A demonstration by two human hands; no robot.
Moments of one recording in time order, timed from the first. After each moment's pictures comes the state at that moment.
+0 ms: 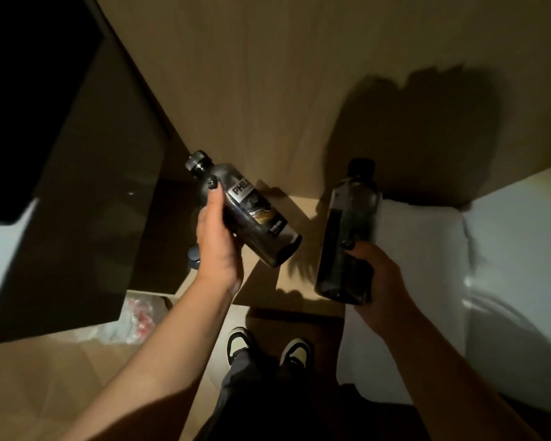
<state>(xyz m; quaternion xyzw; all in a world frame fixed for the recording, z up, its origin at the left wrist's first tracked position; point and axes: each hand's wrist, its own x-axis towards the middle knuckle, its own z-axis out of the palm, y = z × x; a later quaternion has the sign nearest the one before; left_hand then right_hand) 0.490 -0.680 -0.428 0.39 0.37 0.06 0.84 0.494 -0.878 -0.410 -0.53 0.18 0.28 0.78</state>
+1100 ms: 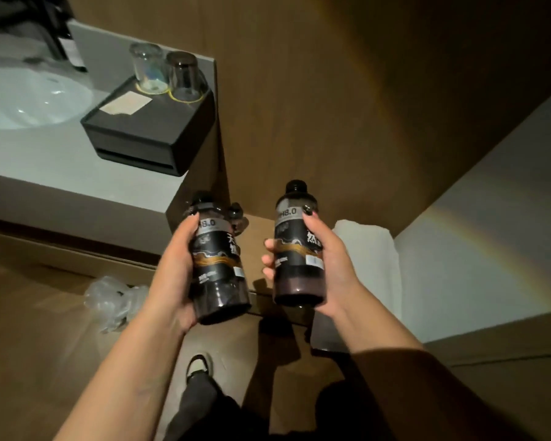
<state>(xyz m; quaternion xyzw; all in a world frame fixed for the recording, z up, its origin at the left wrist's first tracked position) 0.188 -0.676 -0.189 0.38 0.31 0.01 0.87 0.256 -0.840 -0.178 -0.39 0.10 0.44 0.80</state>
